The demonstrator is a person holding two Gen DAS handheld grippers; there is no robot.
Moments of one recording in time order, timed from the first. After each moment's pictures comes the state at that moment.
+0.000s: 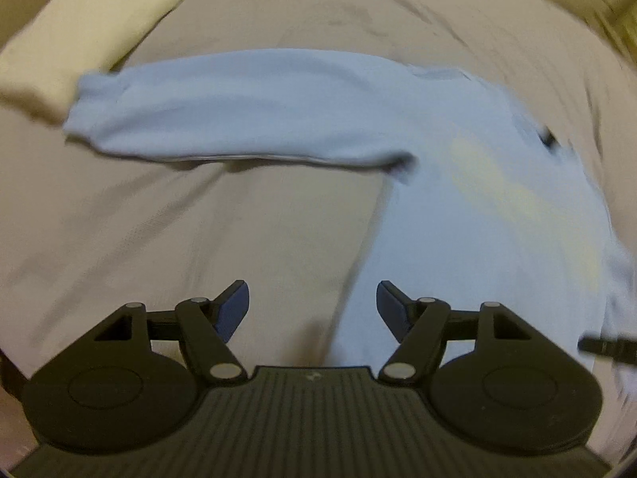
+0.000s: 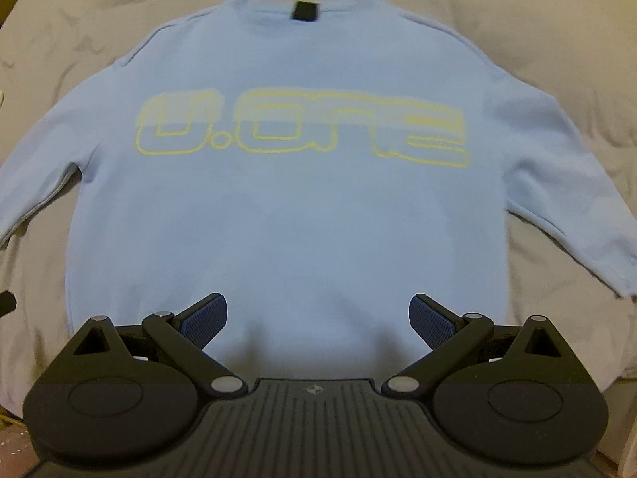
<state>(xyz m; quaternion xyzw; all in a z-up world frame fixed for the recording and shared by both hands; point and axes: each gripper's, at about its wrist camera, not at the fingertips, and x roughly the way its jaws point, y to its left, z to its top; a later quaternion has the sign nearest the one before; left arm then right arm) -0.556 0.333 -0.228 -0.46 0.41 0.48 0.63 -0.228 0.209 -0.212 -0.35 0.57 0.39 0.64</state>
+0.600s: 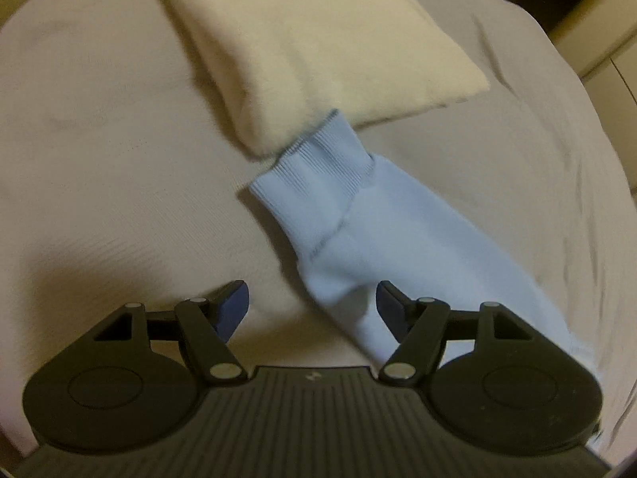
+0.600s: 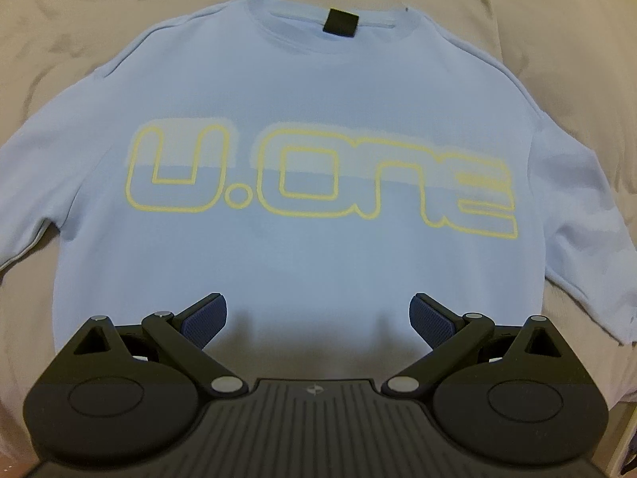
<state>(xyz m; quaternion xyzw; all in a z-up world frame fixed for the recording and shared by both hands) -0.719 0.445 -0.298 -0.56 0.19 0.65 0.48 -0.231 0.298 -0.251 -0.38 0.56 0.36 0.64</state>
